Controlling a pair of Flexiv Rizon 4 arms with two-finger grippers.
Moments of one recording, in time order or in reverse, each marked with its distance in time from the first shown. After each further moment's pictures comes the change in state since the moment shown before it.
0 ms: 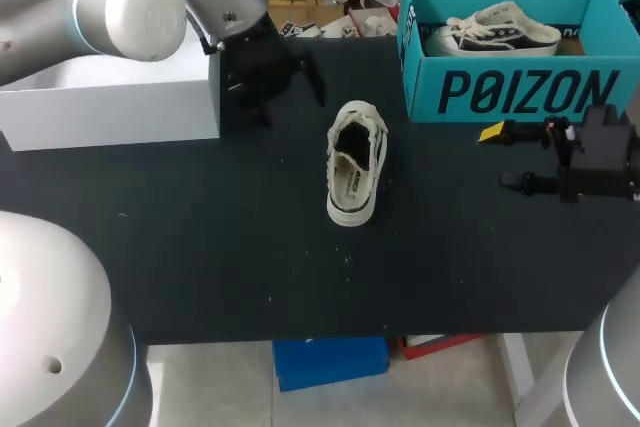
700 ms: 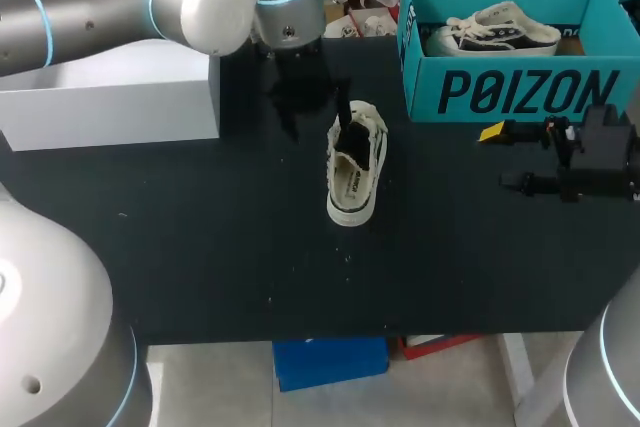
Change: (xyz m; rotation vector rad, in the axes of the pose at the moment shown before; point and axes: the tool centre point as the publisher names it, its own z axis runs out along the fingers) left arm -0.014 0.002 0.064 0.063 0.182 0.108; right arm 0.000 0.000 0.000 0.000 0.000 0.000
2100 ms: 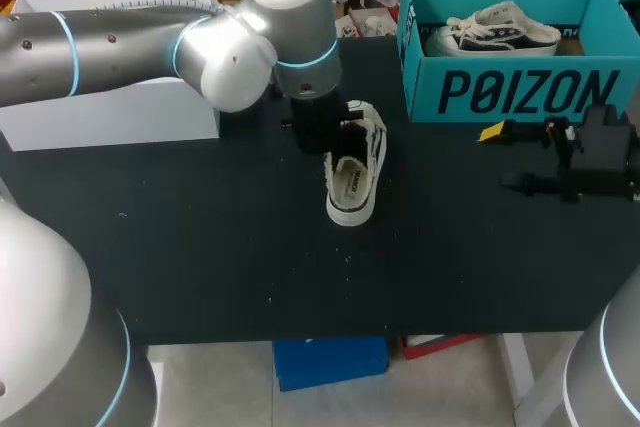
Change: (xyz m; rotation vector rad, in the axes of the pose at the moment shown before) left arm -0.001 0.023 0.062 -0.192 0.045 0.043; right arm 0.000 0.000 0.000 0.000 0.000 0.000
